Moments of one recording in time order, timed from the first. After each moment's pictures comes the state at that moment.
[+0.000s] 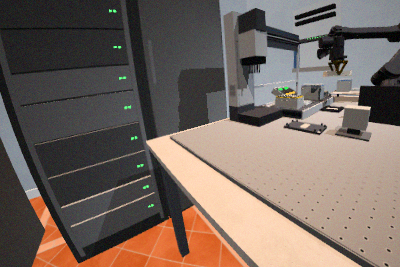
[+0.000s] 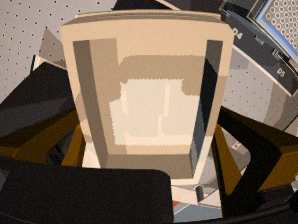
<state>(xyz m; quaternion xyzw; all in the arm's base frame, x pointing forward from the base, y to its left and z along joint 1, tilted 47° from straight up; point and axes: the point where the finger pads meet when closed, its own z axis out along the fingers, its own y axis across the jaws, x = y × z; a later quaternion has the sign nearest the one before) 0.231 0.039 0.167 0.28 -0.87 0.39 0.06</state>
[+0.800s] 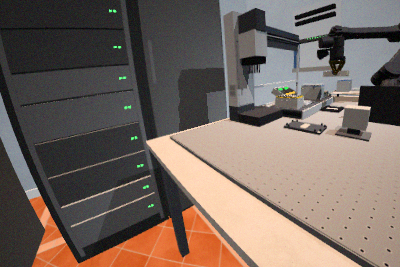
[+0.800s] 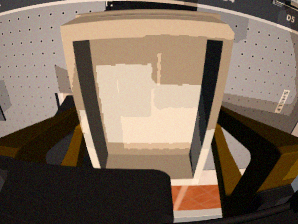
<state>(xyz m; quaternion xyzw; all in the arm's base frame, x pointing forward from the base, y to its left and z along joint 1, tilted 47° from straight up) 0.231 0.039 0.167 0.09 -0.91 0.40 -0.03</state>
